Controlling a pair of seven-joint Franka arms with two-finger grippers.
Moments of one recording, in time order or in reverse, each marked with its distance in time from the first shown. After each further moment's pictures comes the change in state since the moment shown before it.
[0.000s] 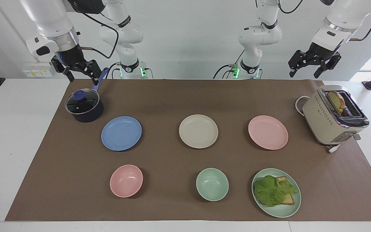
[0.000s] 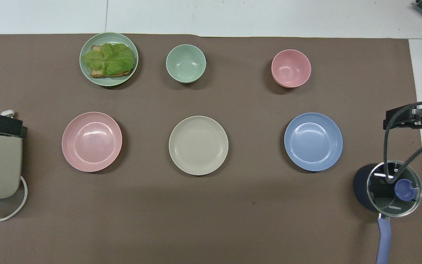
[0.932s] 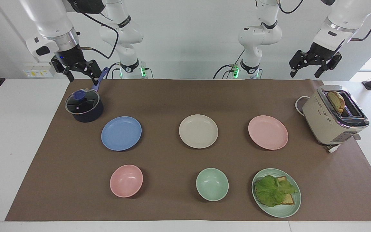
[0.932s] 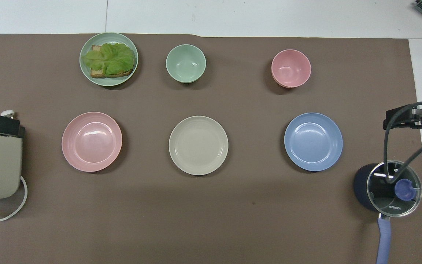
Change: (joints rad) left arm 0.001 0.000 0.008 -0.003 0.000 -0.001 0.000; right arm 0.000 0.000 -0.001 0.000 0.000 0.000 0.000
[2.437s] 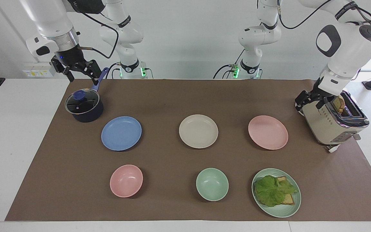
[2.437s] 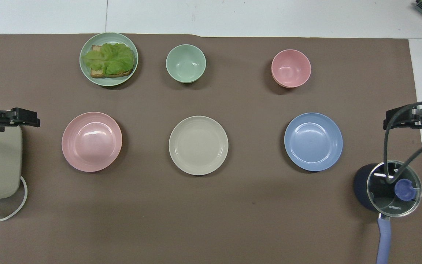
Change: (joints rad) left arm 0.119 0.097 0.018 -0.345 0.001 0.467 0.003; right arm 0.000 0.000 0.000 0.000 0.000 0.000 0.000
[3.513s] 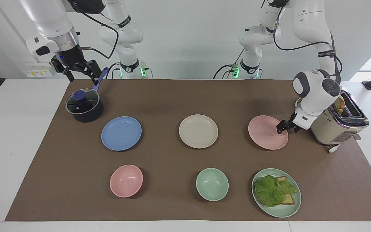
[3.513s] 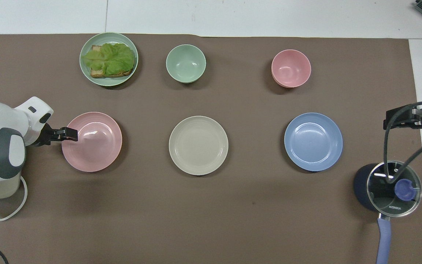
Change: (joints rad) left arm -0.001 0.158 -0.009 -0.257 0.000 0.368 0.006; right arm 0.000 0.000 0.000 0.000 0.000 0.000 0.000
